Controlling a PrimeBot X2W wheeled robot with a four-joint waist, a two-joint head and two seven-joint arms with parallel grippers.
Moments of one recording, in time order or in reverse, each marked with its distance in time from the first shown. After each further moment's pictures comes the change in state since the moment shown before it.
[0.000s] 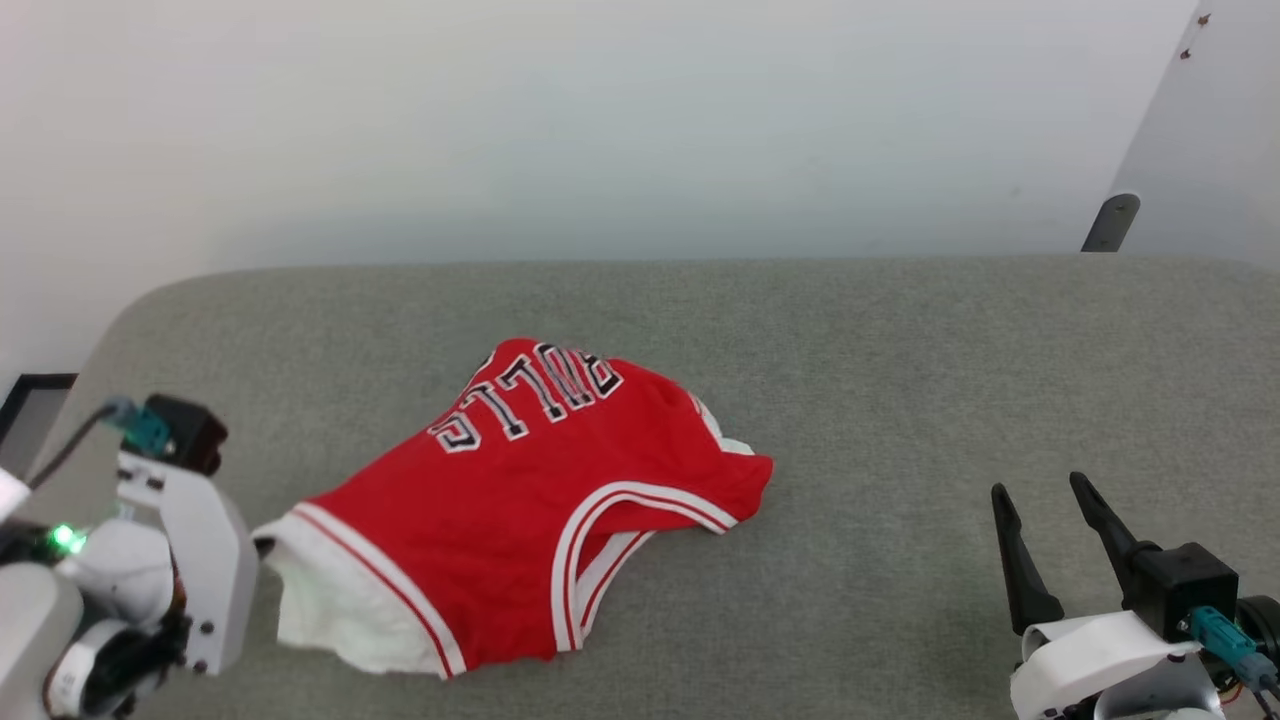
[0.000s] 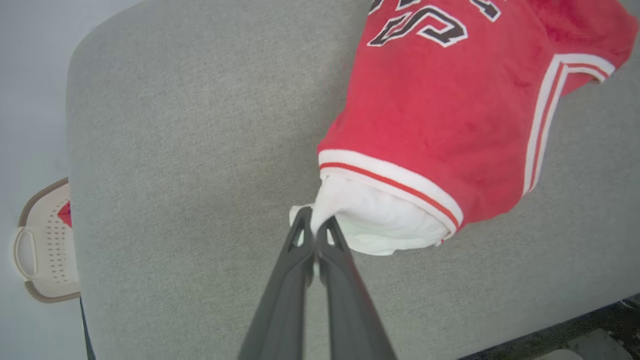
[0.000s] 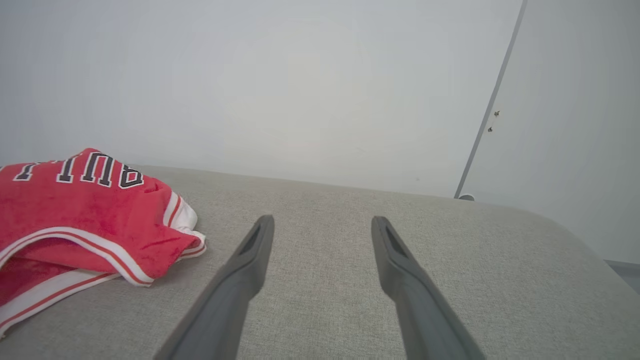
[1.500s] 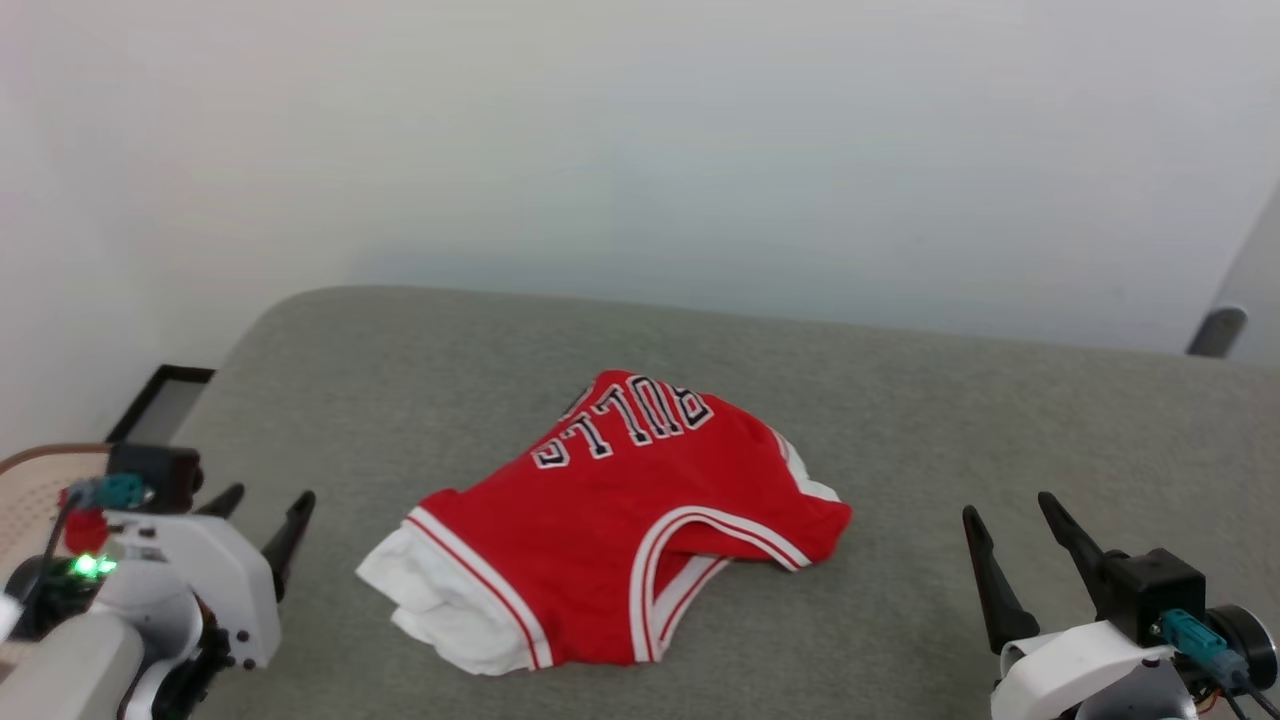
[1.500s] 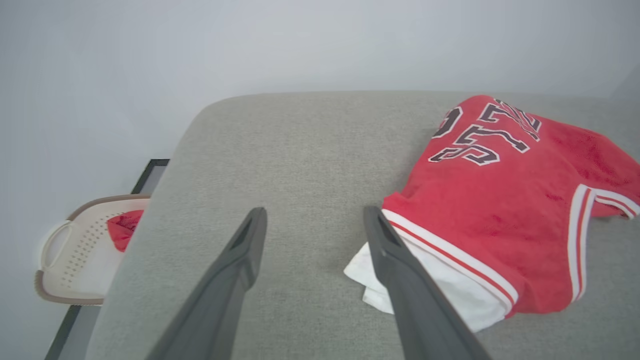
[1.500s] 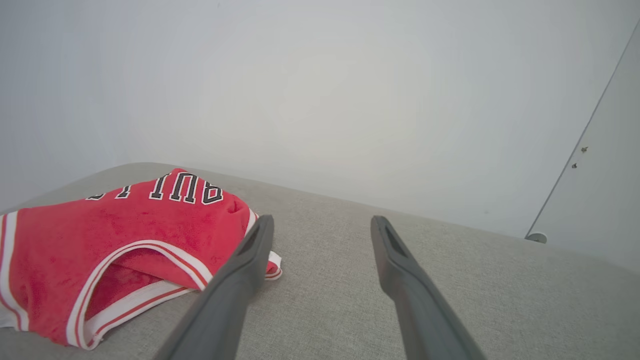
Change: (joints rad) left arm 0.025 -0.172 0.013 0.295 0.060 -0.002 -0.528; right arm 0.014 -0.012 0.053 -0.002 0.036 0.000 0.049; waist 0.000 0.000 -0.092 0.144
